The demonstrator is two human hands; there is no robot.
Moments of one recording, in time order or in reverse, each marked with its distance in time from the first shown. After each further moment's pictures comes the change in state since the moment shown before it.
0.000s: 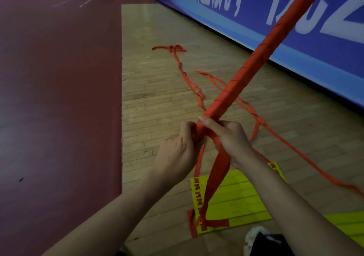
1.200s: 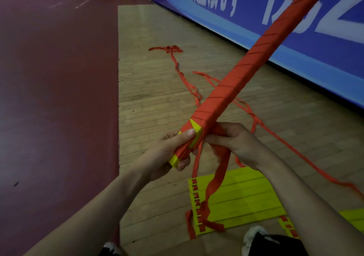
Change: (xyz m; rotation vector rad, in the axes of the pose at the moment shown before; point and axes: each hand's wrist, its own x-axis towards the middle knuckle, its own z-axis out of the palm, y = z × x) left_hand 0.019 0.007 -0.035 -1.395 -0.470 -0.700; right_hand 0.001 0.001 -0.036 -0.018 -0.380 -0.054
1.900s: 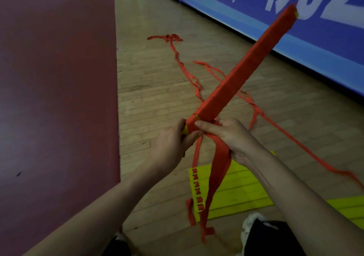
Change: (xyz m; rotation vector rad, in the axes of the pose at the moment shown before) left_hand 0.006 -0.029 -0.003 1.071 0.398 0.296; right_hand 0.002 0.008 0.027 0.156 0.220 0.209
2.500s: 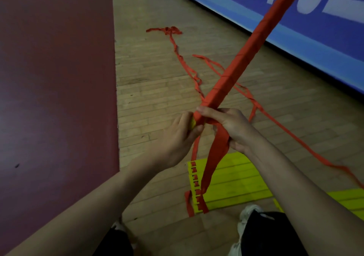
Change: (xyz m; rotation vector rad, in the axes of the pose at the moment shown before) left_hand -0.008 0.007 -0.003 -0.098 -0.195 0.049; right_hand -0.008 -0.016 0.008 0.021 0.011 -0.037
